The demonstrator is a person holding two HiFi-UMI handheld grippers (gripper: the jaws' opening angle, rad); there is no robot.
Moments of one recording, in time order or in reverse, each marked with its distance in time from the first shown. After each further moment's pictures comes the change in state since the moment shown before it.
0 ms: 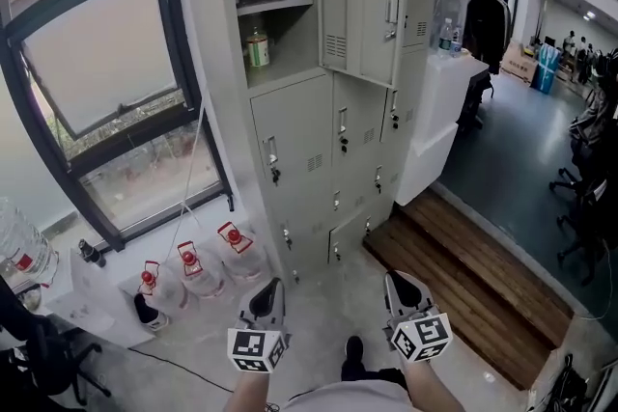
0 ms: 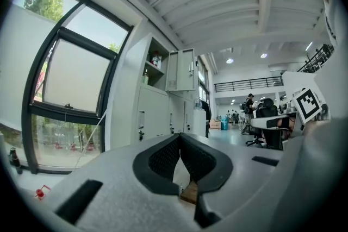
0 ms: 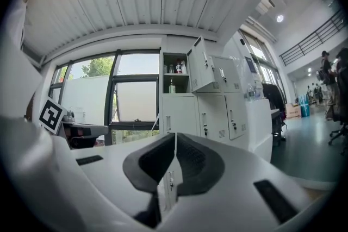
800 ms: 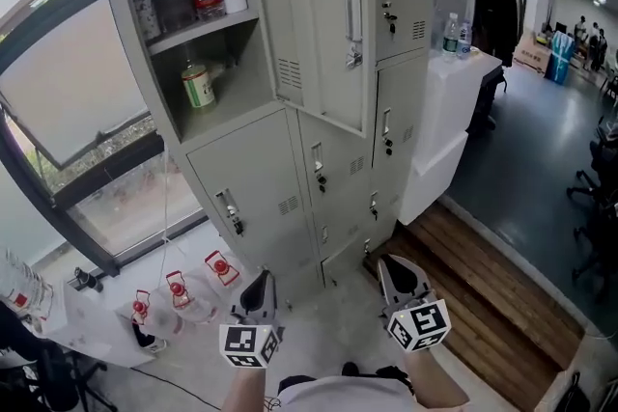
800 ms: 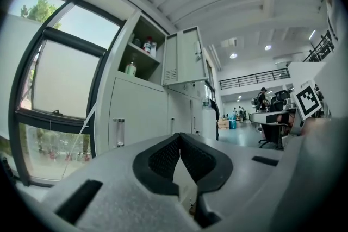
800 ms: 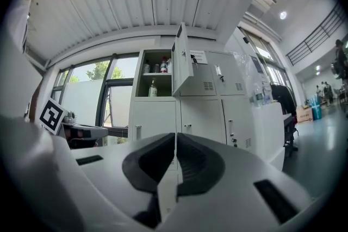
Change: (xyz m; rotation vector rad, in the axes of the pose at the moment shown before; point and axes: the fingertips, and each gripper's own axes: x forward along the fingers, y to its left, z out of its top) left arm 0.245 0.004 0.031 0.048 -0.008 0.068; right arm 0.185 -0.180 0.040 -0.012 -0.065 0.076
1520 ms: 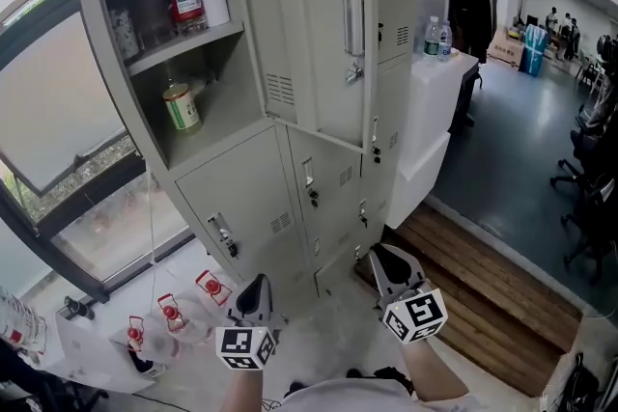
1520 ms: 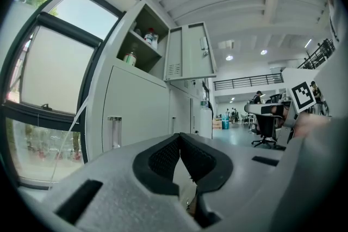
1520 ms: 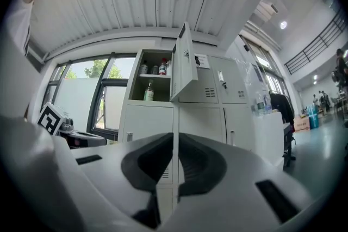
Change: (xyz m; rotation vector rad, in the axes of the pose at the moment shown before) left arm 0.043 0.035 -0.001 -0.025 0.017 -0.086; right arm 0.052 0.001 0.029 -0.051 -0.054 -0.044
